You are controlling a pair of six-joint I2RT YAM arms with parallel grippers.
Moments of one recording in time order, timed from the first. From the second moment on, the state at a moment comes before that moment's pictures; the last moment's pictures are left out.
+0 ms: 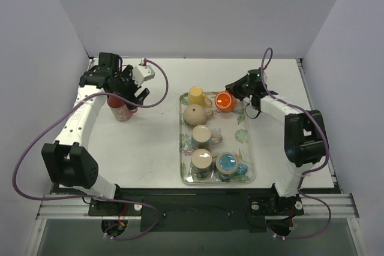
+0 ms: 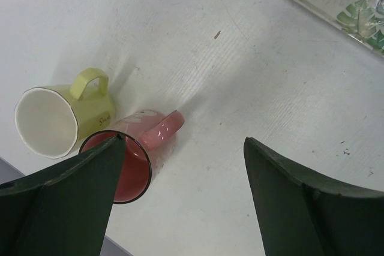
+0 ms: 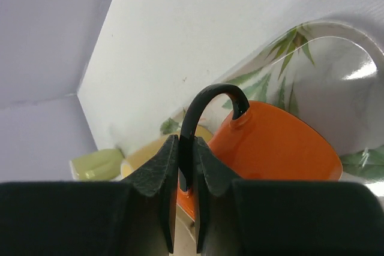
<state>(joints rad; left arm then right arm) -0.11 1.54 1.51 -0.93 0.38 0.78 0.20 1.84 1.16 0.07 -0.12 1.18</state>
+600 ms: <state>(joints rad) -0.13 1.52 1.53 -0.96 0.49 0.74 0.30 1.60 0.81 0.47 -0.16 0.57</state>
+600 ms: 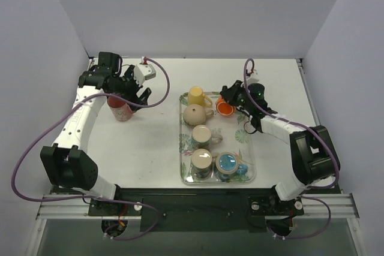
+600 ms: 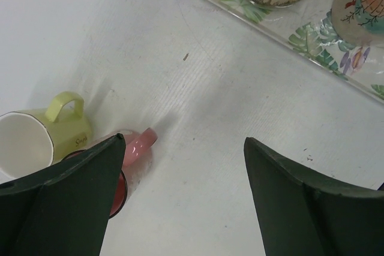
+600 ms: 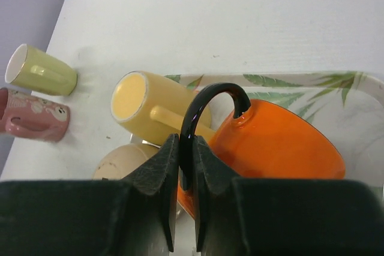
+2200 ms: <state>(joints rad) -0.45 1.82 2.02 -1.10 1.04 0.70 0.59 1.06 0.78 0.46 -0.57 0.18</state>
